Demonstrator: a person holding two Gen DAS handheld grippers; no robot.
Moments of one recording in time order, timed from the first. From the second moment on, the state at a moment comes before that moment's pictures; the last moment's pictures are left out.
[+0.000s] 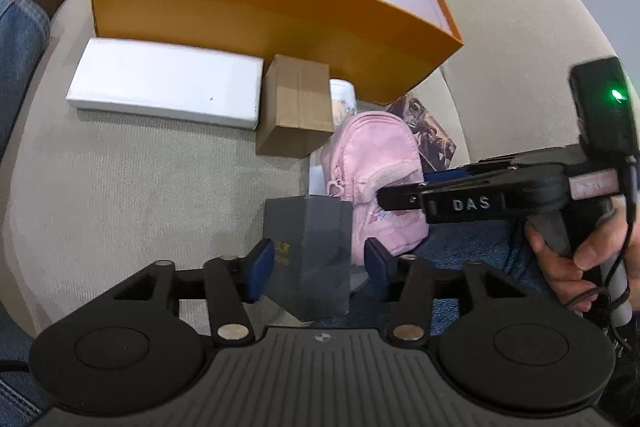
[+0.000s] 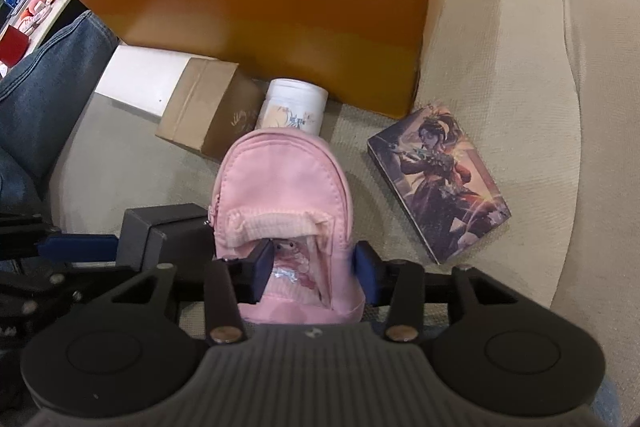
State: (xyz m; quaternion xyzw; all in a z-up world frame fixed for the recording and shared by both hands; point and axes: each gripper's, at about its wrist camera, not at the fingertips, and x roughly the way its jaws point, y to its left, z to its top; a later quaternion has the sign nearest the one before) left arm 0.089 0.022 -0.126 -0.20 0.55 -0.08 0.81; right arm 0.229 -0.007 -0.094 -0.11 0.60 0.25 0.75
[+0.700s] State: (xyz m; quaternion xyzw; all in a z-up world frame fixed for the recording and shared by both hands) left arm 0.079 0.033 -0.114 -0.20 0.54 -0.09 0.81; right arm 0.194 -0.036 -0.049 -0.08 0.54 0.27 0.80
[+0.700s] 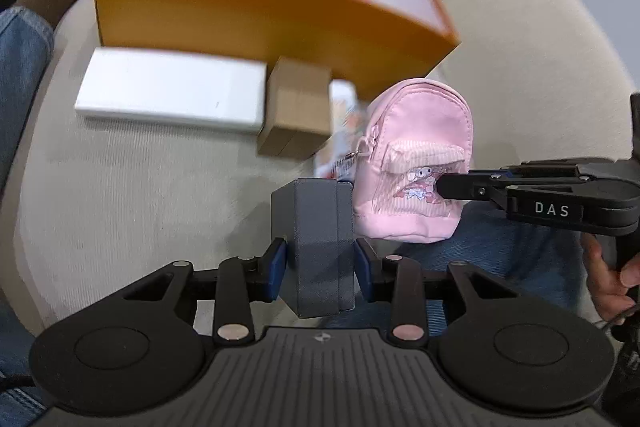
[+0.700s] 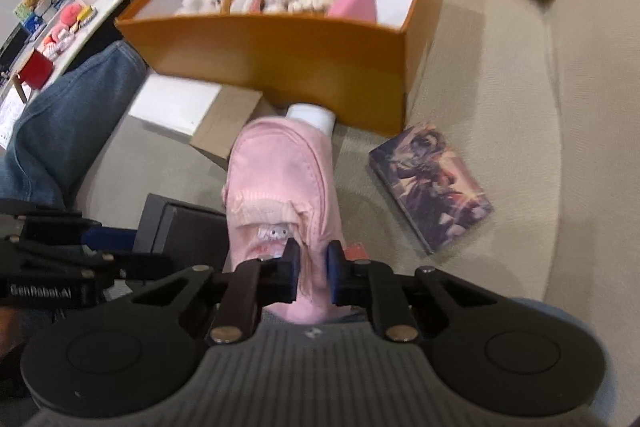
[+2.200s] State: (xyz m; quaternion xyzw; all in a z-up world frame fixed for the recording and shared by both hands) left arm 0.261 0.079 -0.062 -0.20 0.44 -0.15 0.86; right arm 0.347 0.052 -0.004 -0.16 0.54 0.23 0.80
